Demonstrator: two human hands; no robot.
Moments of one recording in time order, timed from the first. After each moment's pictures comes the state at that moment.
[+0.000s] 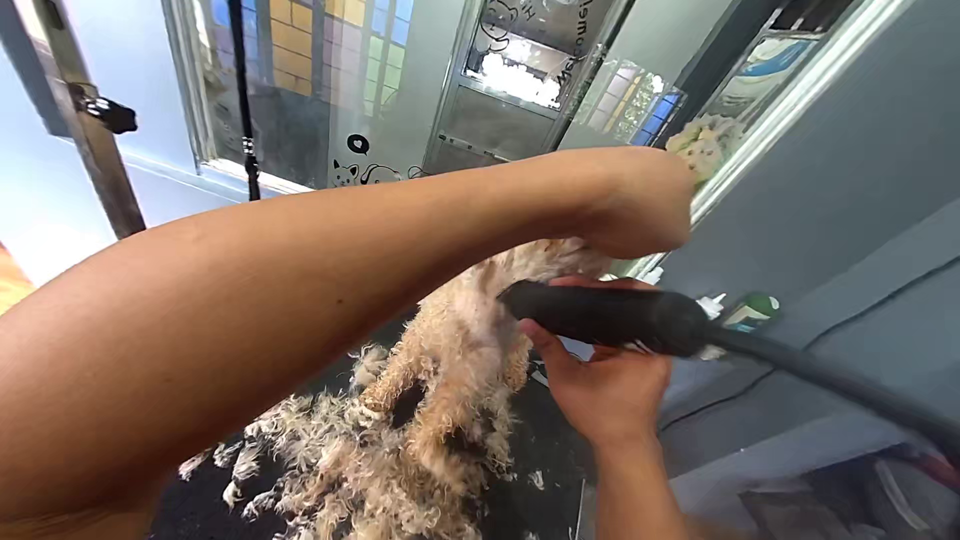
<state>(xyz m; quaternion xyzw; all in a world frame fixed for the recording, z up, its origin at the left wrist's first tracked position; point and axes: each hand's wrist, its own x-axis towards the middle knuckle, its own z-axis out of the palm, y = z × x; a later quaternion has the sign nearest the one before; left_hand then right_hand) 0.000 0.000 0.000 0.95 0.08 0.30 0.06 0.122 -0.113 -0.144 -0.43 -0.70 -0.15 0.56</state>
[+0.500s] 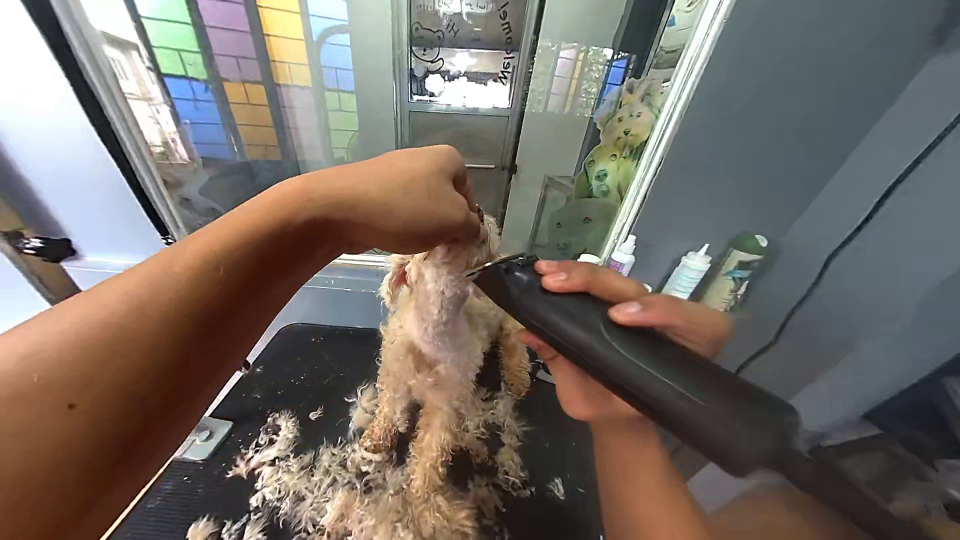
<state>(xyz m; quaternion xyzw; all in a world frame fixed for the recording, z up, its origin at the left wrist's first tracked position) -0.035 -0.027 0.034 0.93 0.29 0.15 0.16 0.164 -0.103 -0.122 -0.07 -0.73 -0.13 0.67</state>
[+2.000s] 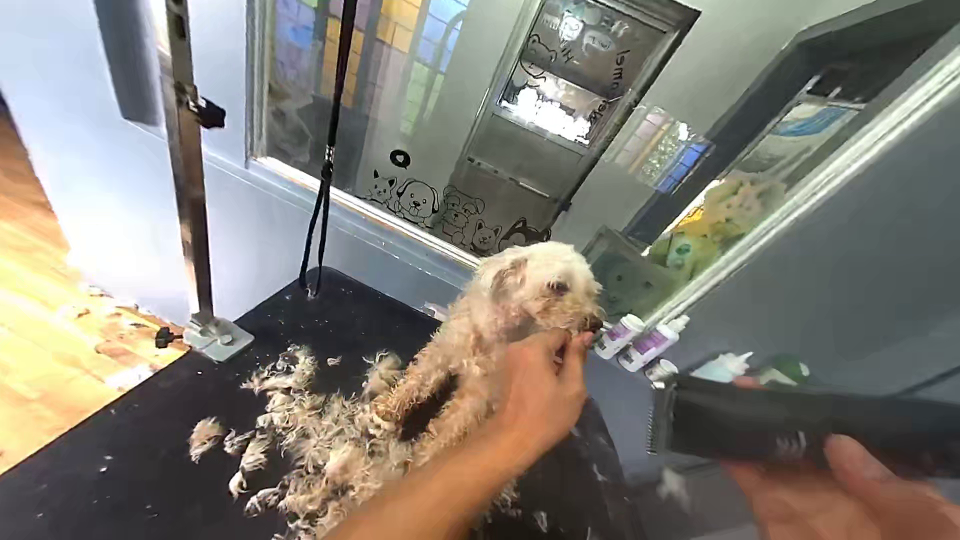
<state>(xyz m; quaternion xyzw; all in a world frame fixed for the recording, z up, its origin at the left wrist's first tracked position) 0.045 -0.057 -0.195 0.61 0.28 0.63 0.39 0.157 -0.208 -0.100 -0.34 -0.51 0.33 0.72</state>
